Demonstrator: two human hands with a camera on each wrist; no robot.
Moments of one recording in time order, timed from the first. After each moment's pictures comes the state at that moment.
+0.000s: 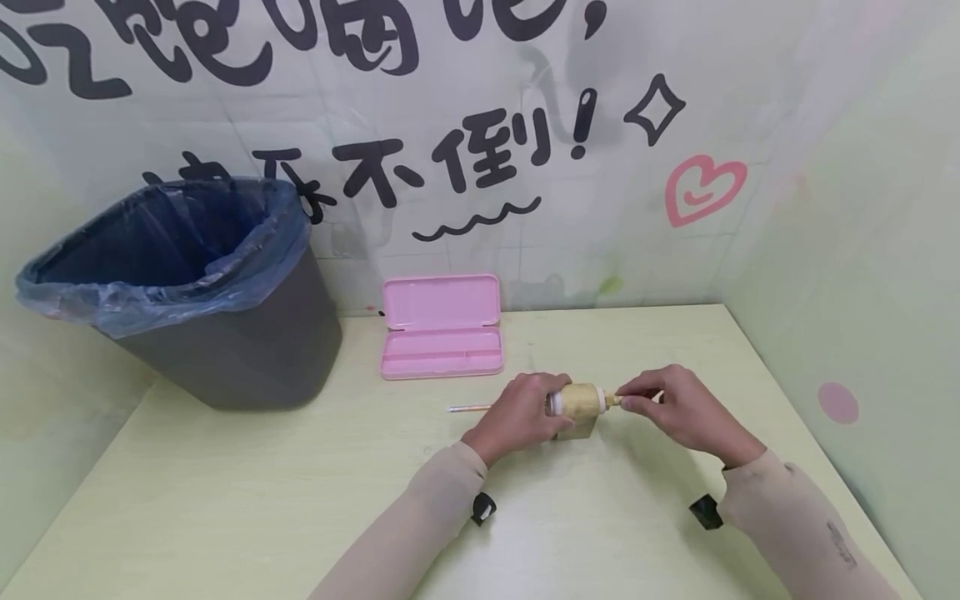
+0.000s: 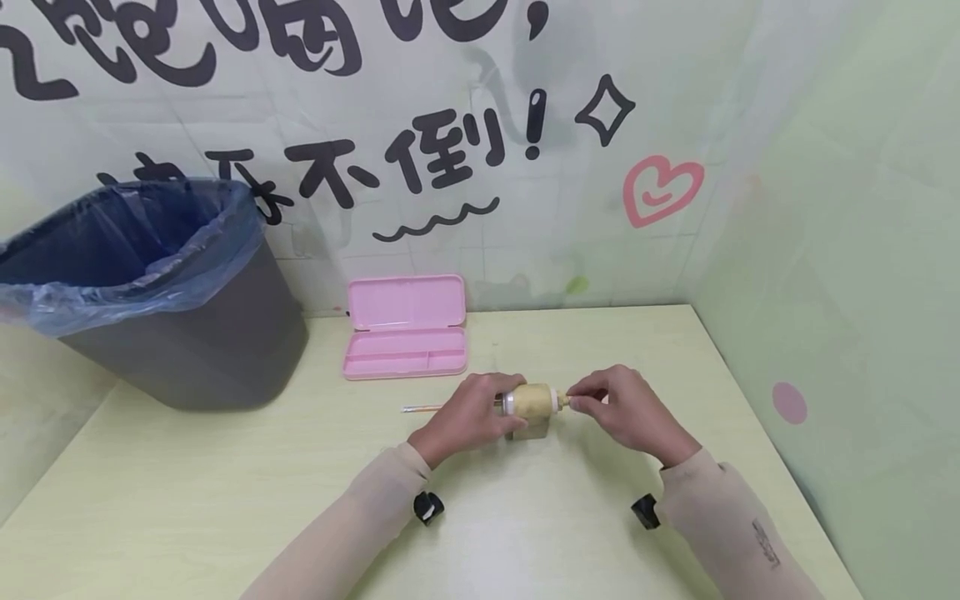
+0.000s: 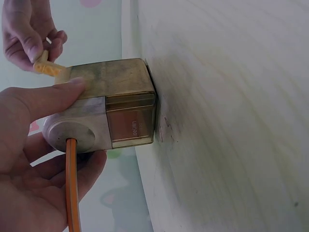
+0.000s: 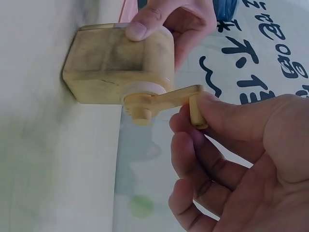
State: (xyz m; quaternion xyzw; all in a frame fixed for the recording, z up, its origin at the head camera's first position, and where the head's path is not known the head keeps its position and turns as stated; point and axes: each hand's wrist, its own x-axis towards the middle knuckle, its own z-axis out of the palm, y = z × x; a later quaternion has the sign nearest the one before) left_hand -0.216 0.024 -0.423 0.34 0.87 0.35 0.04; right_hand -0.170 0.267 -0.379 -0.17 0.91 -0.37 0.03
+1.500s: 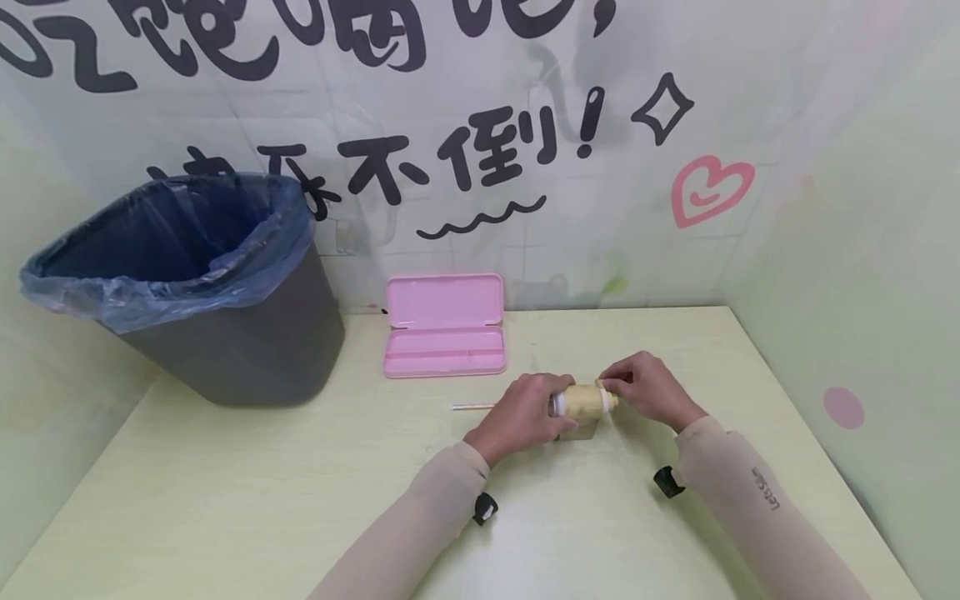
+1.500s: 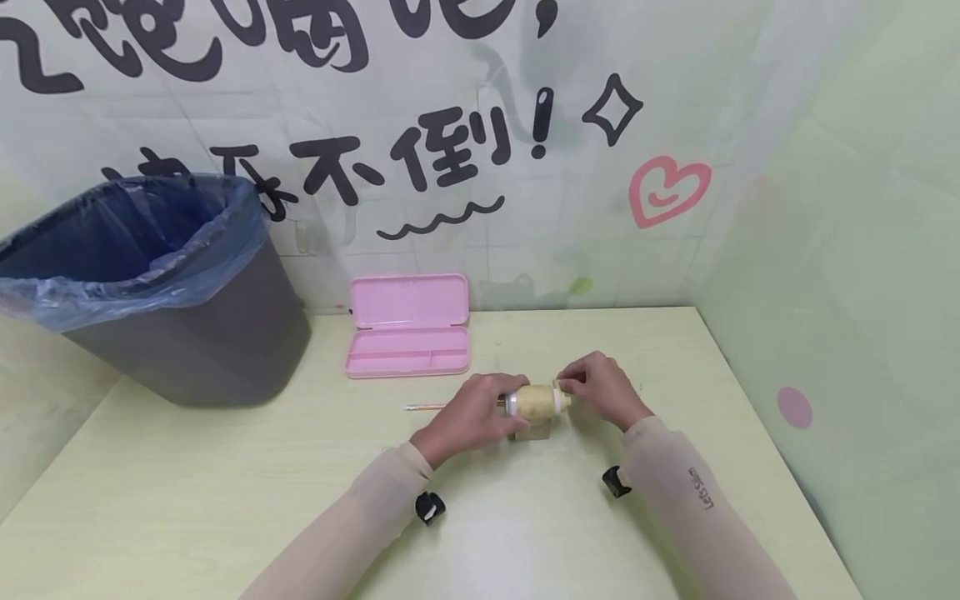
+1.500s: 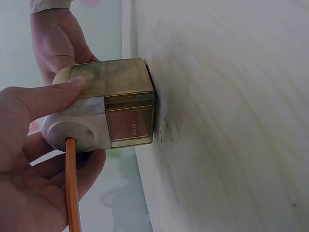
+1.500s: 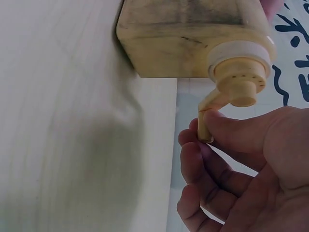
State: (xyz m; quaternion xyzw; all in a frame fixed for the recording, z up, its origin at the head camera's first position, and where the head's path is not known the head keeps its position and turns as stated) left_hand -0.217 0.022 -0.424 0.34 0.87 0.35 0.04; right_hand -0.224 0.251 -0.418 -0.10 0.92 -0.37 0.06
